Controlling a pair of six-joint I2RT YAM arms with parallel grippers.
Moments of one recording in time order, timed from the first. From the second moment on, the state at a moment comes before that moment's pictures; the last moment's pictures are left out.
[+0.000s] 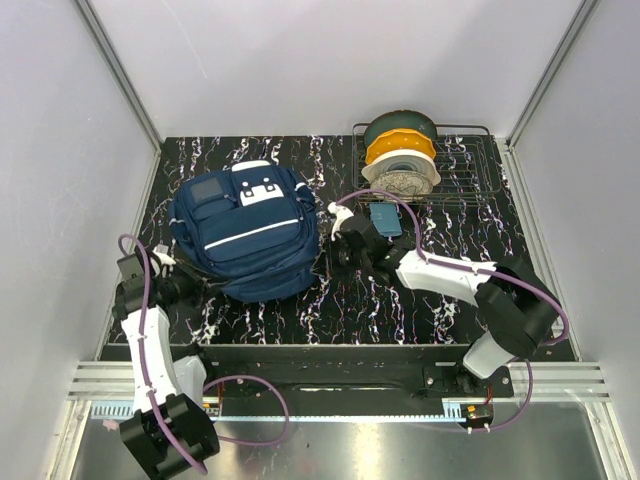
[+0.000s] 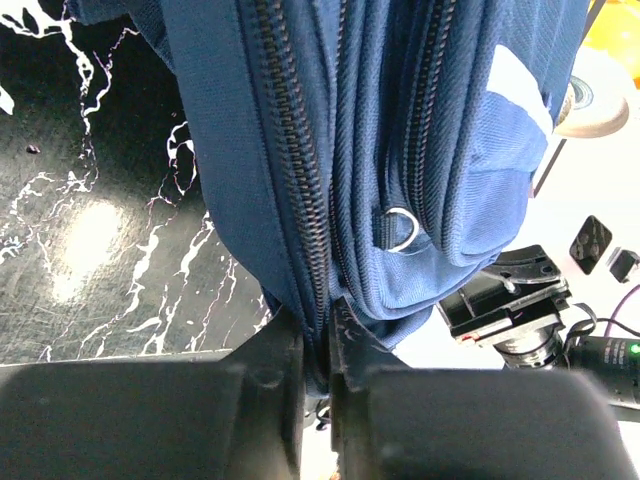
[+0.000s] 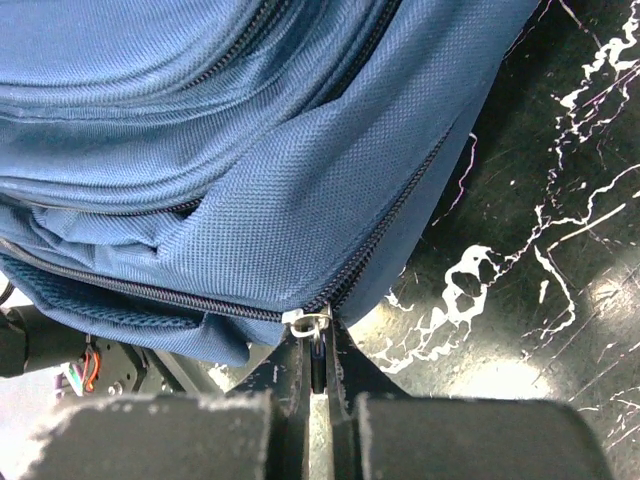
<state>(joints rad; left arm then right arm) 0.46 0.76 0.57 -0.81 0.73 -0.66 0.82 1.59 0.91 0.06 -0.19 0.57</state>
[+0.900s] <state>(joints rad) 0.15 0.51 0.41 -0.56 0.64 -0.96 0.73 1.64 0.88 0.06 -0.17 0.63</state>
